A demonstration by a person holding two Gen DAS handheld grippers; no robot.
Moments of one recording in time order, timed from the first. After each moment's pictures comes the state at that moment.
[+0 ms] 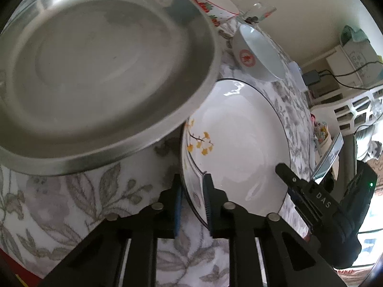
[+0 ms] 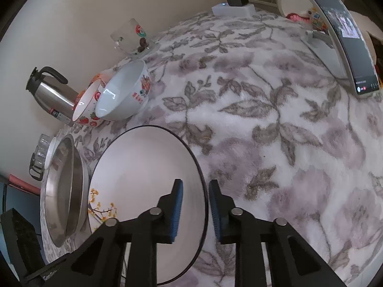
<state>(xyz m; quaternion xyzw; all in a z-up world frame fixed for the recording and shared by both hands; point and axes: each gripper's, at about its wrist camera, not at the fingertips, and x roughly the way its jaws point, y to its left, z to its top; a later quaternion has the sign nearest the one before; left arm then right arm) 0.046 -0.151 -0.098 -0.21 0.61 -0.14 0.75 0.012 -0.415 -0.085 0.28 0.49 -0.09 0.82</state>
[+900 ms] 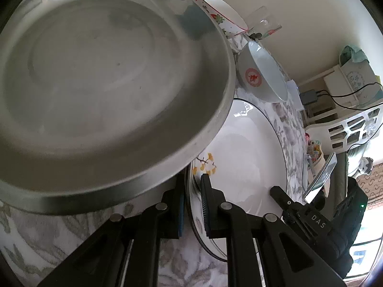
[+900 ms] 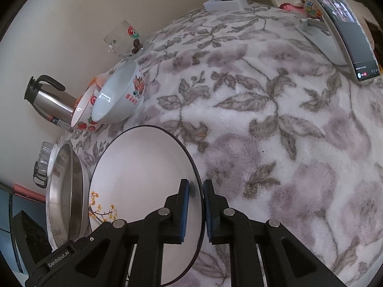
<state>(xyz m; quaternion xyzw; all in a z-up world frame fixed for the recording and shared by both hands) 0.057 -0.140 -0.109 -0.25 0.58 -0.14 0.76 0.011 -0.418 -0.091 0.31 0.48 -0.09 0.81</state>
